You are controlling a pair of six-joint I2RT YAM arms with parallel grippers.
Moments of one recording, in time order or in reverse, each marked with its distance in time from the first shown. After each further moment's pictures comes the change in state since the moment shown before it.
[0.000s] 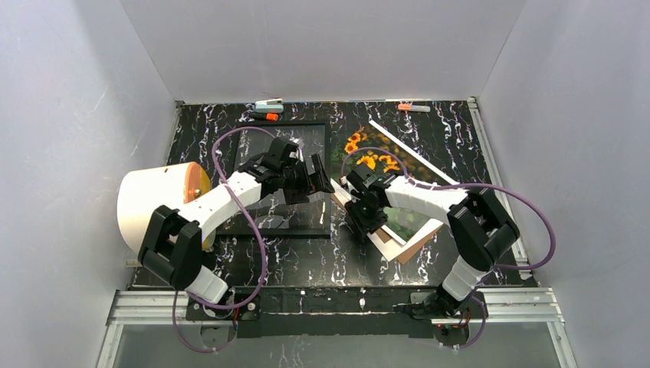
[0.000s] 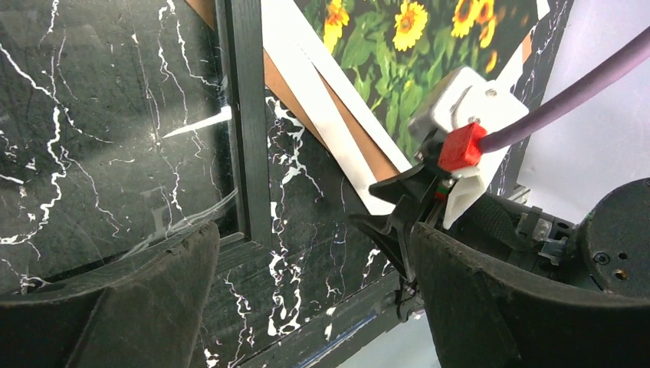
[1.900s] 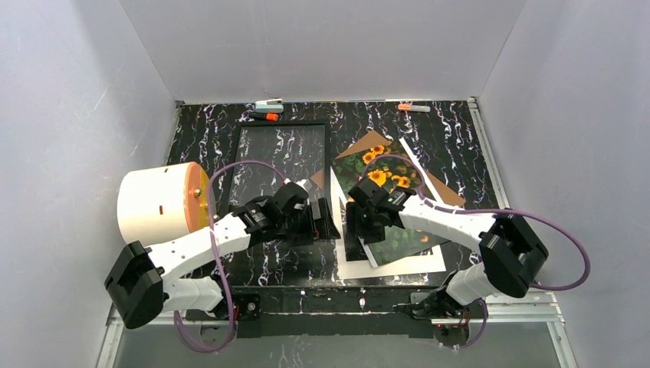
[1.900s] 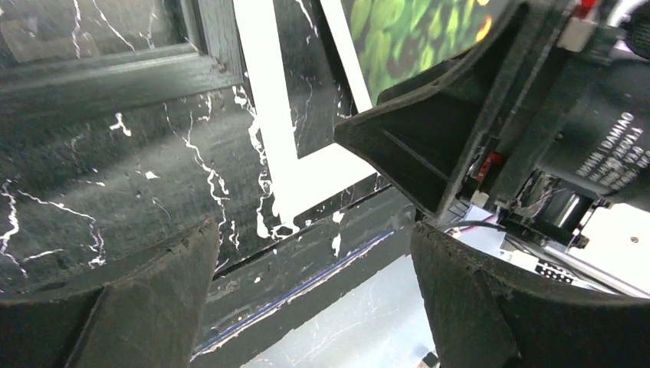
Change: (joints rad) left arm -0.290 -0.315 -0.290 -0.005 -0.139 -0.179; right arm 0.132 -0.213 -0.119 0.098 0.127 0.628
